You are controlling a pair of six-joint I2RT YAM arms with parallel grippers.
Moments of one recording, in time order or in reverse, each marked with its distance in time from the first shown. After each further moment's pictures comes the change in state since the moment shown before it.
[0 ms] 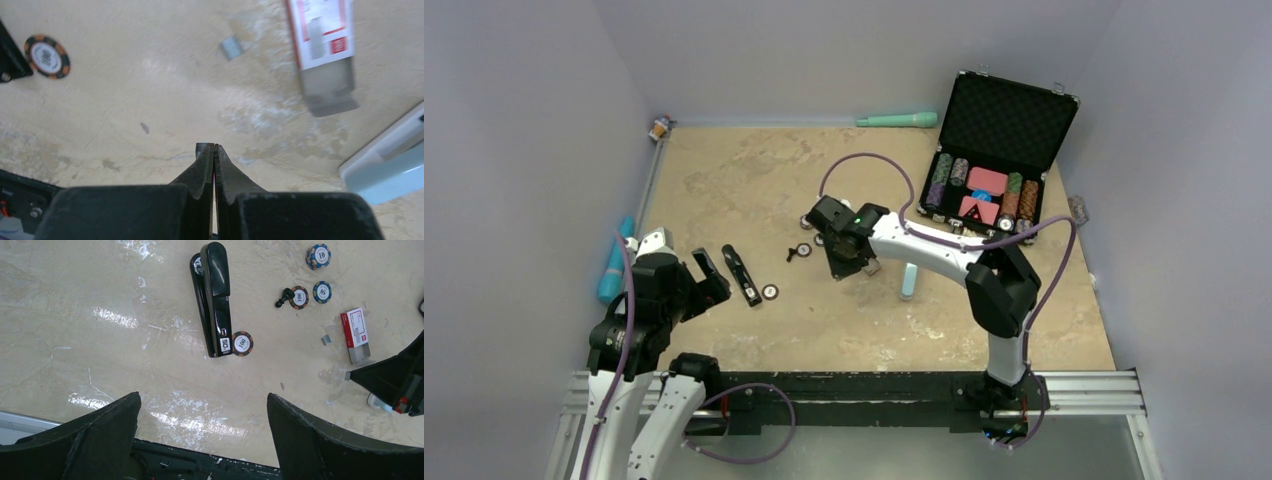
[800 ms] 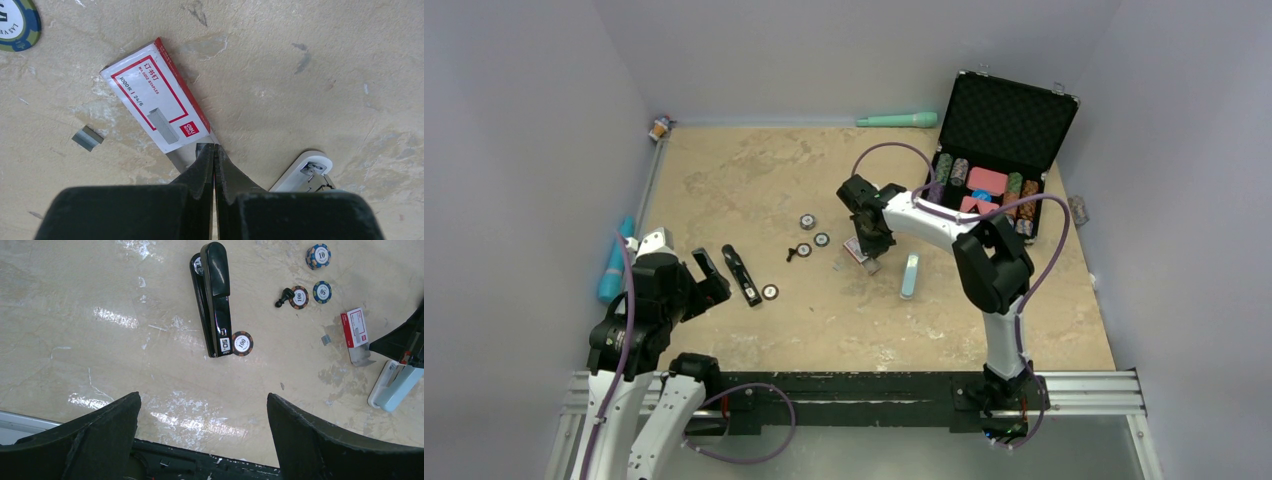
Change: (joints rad) left arm 0.000 0.000 0.000 0.000 0.000 0.000; right arm -0.244 0.114 0.000 0.016 0.073 -0.157
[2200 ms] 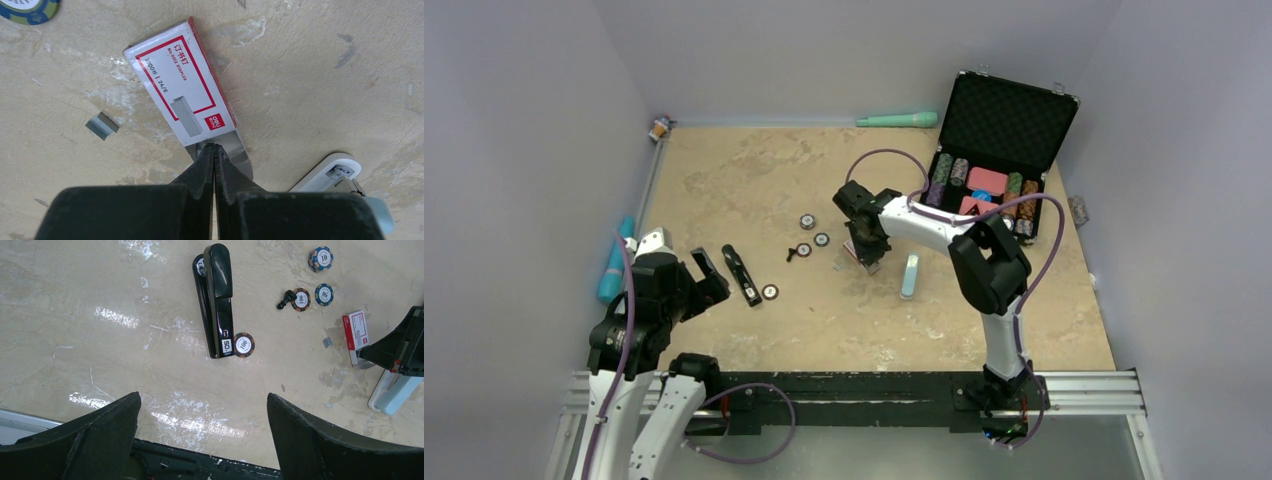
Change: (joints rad) left arm 0.013 0.002 0.000 0.000 0.000 0.000; right arm 0.026 0.009 -0.014 0.023 -0.051 -0.006
